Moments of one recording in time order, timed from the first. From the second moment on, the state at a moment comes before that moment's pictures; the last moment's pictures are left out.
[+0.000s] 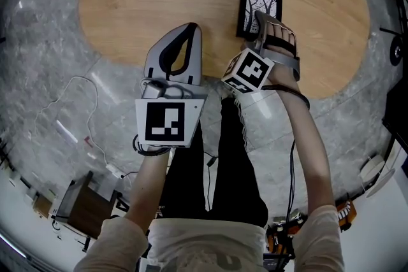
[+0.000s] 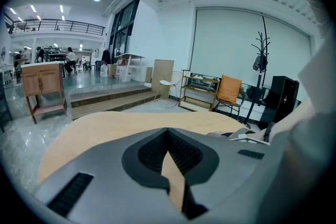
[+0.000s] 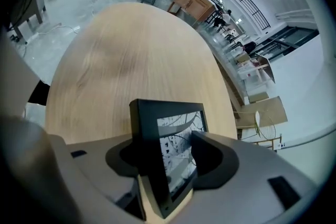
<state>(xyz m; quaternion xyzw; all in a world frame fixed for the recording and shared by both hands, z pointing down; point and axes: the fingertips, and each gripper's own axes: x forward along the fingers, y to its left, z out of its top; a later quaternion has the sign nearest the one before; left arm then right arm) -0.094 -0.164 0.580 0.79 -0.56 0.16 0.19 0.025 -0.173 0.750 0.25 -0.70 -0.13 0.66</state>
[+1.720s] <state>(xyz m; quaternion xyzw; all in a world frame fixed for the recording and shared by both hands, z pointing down) -0.091 -0.164 0.582 0.78 -0.57 0.16 0.19 0.021 -0.149 0.751 0.08 -0.76 0.04 0.65</state>
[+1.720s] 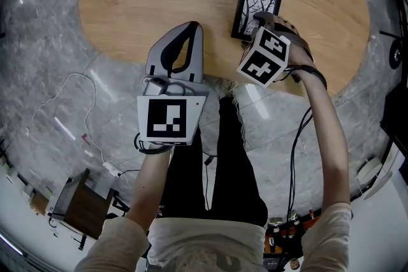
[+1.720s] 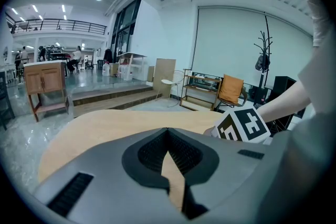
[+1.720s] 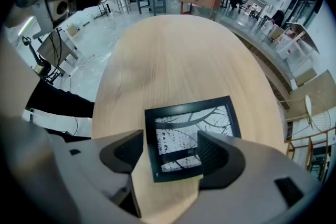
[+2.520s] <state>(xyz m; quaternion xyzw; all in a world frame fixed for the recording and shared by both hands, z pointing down) -0.074 -0.192 0.313 0.81 -0.57 0.09 0.11 0.041 -0.225 0.313 0.56 -0.81 0.11 0.13</state>
